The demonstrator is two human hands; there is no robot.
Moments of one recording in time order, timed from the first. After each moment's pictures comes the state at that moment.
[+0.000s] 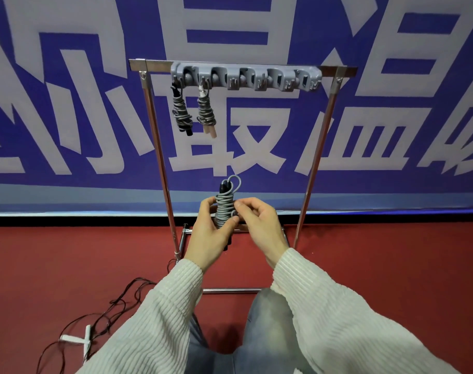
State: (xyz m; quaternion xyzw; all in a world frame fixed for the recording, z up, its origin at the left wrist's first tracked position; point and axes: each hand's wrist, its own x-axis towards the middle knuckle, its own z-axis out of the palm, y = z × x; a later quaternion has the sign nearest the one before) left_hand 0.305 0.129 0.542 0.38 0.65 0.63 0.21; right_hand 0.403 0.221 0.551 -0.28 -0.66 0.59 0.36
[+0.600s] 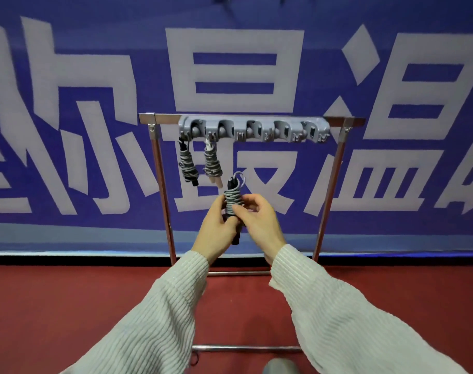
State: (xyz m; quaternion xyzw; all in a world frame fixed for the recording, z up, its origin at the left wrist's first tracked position) left_hand 0.242 0.217 0.635 0.43 0.65 0.60 0.18; right_hand 0.325 0.309 0.629 -0.26 -0.68 0.56 0.39
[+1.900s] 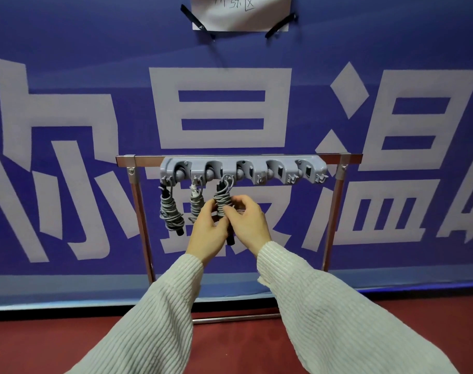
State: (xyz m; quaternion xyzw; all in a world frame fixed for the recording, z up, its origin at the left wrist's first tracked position) left_hand 0.166 0.326 0.672 0.45 0.61 0.64 0.12; right_hand 0.246 0.410 0.681 -0.30 -0.73 0.45 0.41
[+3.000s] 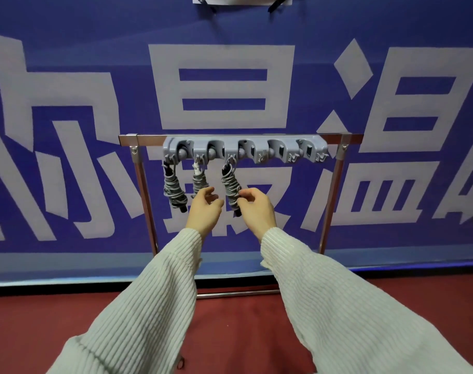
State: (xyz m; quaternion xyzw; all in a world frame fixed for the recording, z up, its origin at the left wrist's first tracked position) left_hand 0.155 0.323 0.663 0.32 0.68 0.63 0.20; right_hand 0.265 0.400 0.661 -0.36 -0.71 0.44 0.41
